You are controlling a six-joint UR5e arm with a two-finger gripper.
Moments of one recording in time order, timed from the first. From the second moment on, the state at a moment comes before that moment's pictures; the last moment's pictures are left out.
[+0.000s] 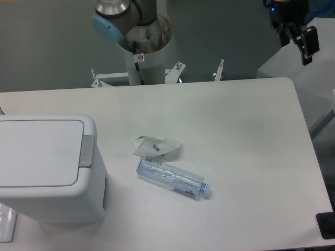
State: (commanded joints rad) arm 2.91 -1.56 -1.62 -1.09 1.64 2.15
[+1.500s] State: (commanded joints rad) arm 2.38 -1.70 -1.43 -1.01 1.45 0.30
